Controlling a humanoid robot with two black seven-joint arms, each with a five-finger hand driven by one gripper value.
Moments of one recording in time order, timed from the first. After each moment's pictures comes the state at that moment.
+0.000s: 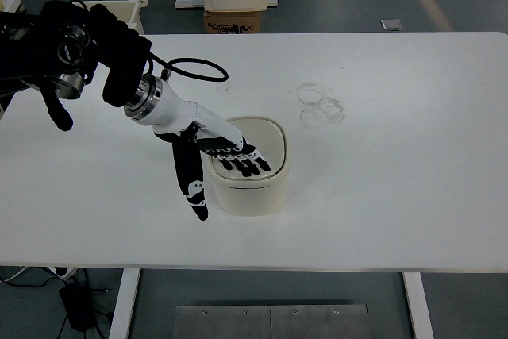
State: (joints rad) left arm -1.76 0.58 0.32 -1.54 0.37 -0.61 0.25; right arm 0.01 0.00 0.33 0.21 -0.14 0.03 0.06
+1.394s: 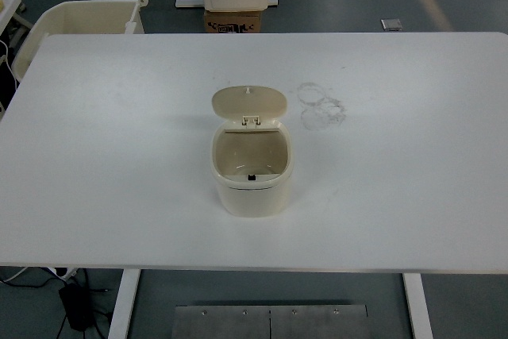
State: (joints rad) left arm -1.63 0.71 -0.16 -0.94 -0.06 -0.57 0.19; right arm 0.01 0.00 0.33 0.21 -0.14 0.03 0.06
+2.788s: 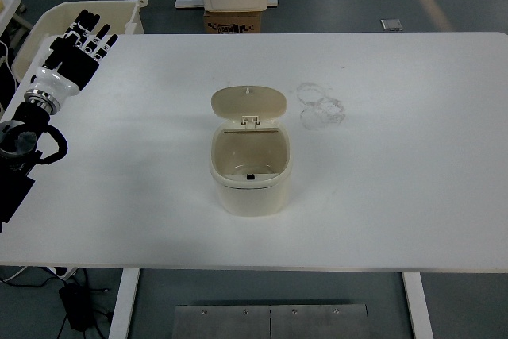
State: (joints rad) left arm -0.86 0.28 -0.82 -0.35 -0.34 -0.51 -0.02; right arm 0.01 0.00 0.33 0.21 -0.15 0.03 0.06
